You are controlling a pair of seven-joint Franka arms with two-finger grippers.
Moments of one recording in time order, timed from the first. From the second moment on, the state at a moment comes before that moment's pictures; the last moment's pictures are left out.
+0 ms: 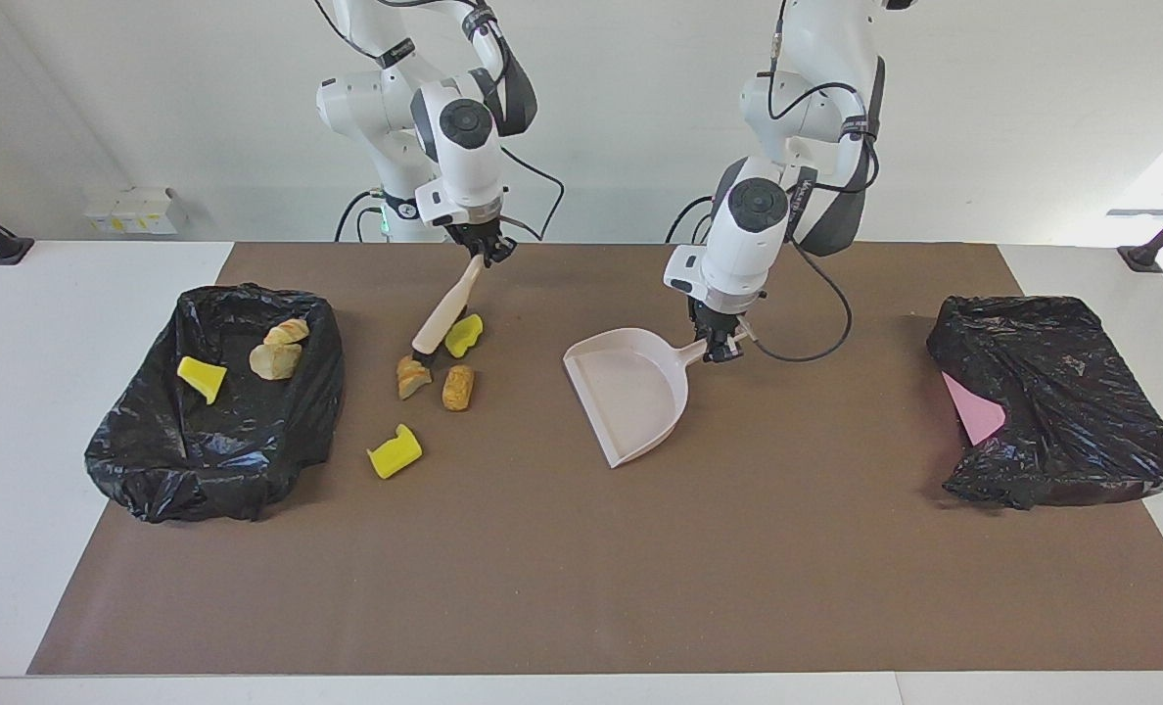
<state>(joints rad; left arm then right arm) -0.42 0.10 -0.12 -2.10 -0.03 2.12 0.76 0.15 -0.29 0.36 -2.50 0.19 2.02 0.83</state>
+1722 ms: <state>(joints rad) -0.42 0.09 -0.12 -2.11 -0.03 2.13 0.76 0.29 0.01 0.35 -1.91 0.18 1.79 0.43</state>
